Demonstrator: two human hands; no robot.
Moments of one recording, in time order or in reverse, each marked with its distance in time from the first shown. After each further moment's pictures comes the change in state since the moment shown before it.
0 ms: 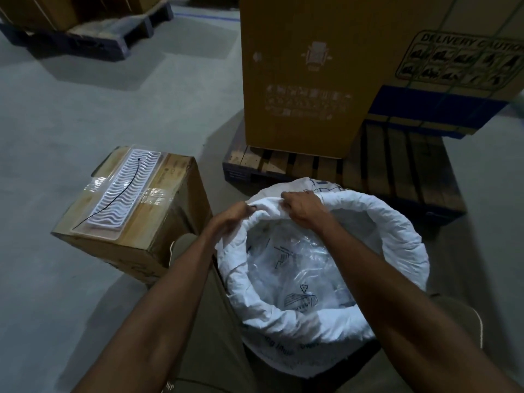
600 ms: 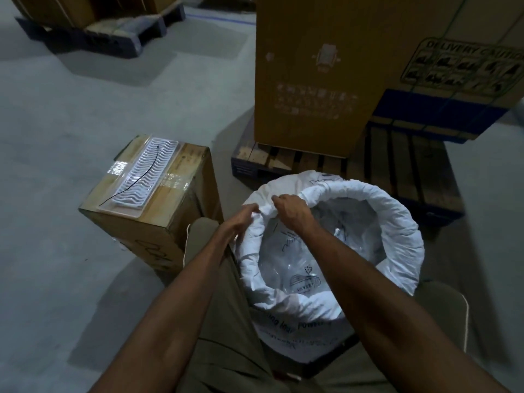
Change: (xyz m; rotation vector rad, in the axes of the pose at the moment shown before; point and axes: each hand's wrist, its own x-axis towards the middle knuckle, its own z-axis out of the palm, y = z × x) left_hand -0.038 -0.023 0.012 -0.202 0.002 -0.130; right_hand -0.020 -0.069 0.021 -0.223 -0.055 0.000
